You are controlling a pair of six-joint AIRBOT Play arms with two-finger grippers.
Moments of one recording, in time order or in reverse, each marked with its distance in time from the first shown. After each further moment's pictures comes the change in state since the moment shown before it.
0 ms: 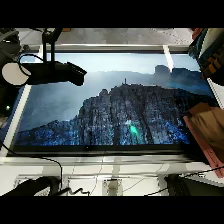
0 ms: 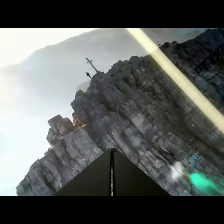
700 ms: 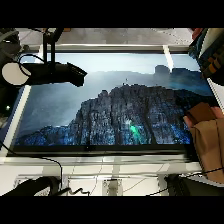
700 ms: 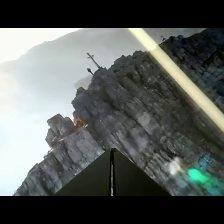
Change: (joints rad) left arm 0.000 0.000 0.000 -0.001 -0.016 0.000; right arm 0.011 0.010 0.000 0.046 -0.019 0.016
